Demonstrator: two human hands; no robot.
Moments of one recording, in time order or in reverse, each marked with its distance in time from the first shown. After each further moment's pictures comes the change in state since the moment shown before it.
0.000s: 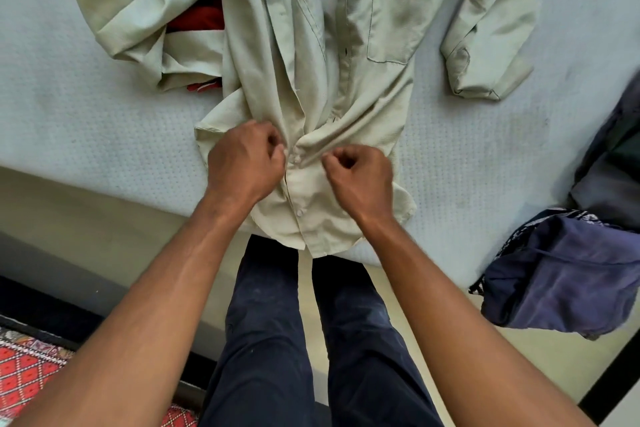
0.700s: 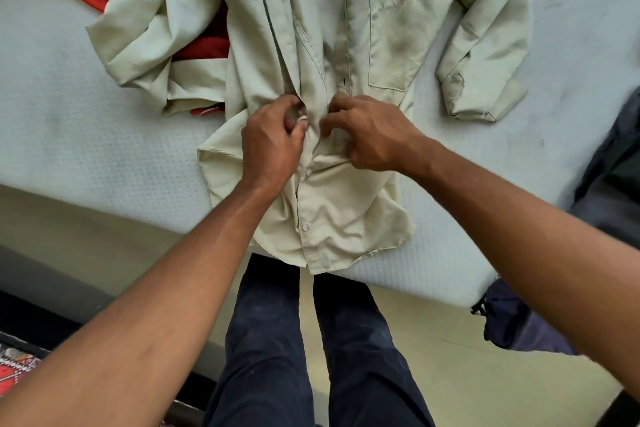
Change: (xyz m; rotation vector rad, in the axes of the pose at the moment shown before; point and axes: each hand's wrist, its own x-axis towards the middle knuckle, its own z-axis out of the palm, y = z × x) left_hand 0.053 0.027 0.023 -0.294 0.268 0.014; right_hand 0.111 -0.020 -0.049 -0.814 -0.464 -0.706
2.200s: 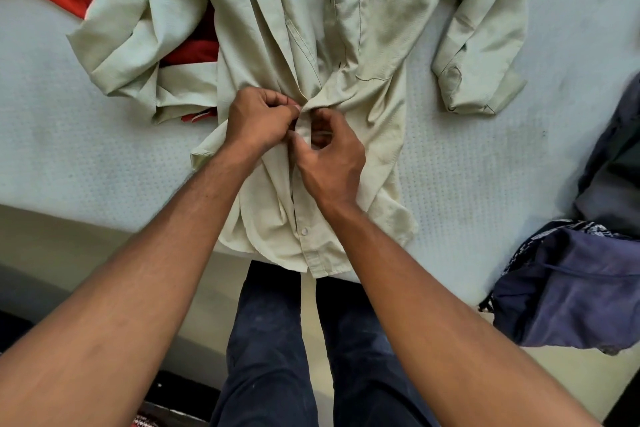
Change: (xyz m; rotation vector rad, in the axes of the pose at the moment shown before) left_hand 0.039 -0.002 -0.011 -0.376 -0.250 -0.456; right_hand 0.016 -0.093 0.063 0.812 0.879 0.667
